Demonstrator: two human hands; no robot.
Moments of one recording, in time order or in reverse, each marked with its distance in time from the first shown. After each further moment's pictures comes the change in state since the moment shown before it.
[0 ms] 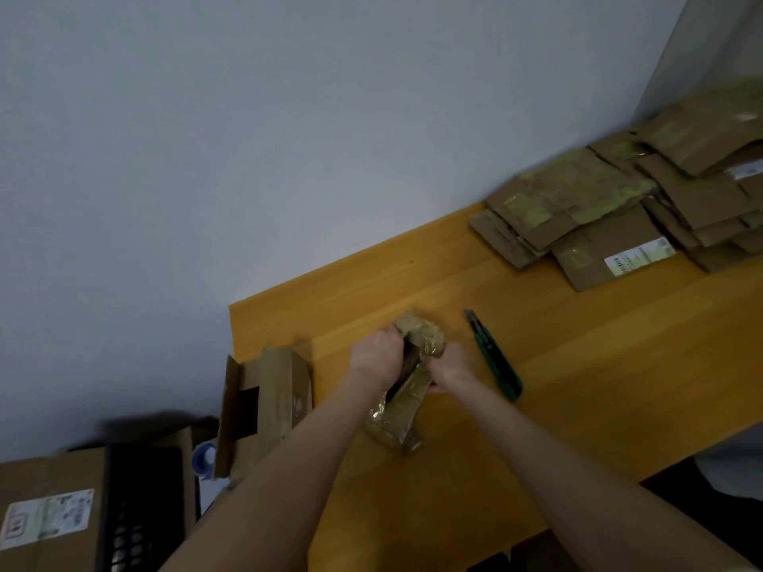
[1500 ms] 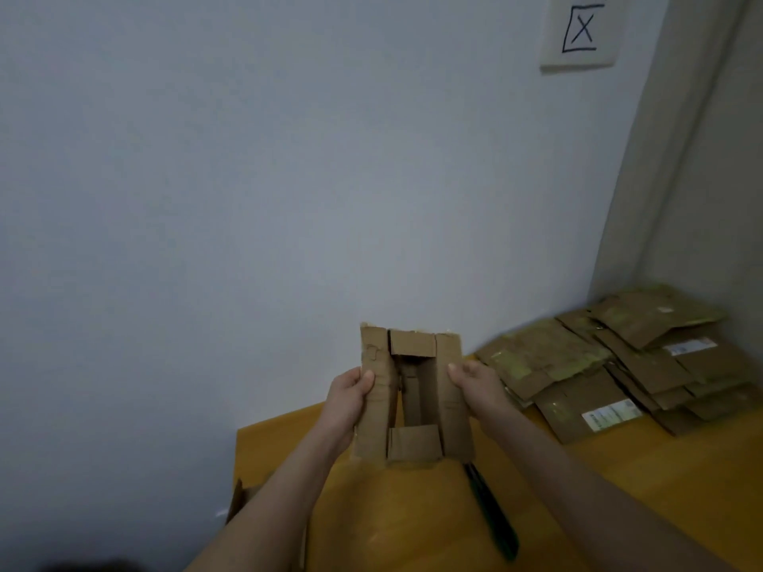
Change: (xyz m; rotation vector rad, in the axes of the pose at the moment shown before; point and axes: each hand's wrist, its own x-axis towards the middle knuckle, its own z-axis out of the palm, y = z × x) left_hand -0.051 -0.037 -0.131 -1.526 0.320 -0.024; right_hand -0.089 -0.129 -0.104 0.201 0.137 -0.481
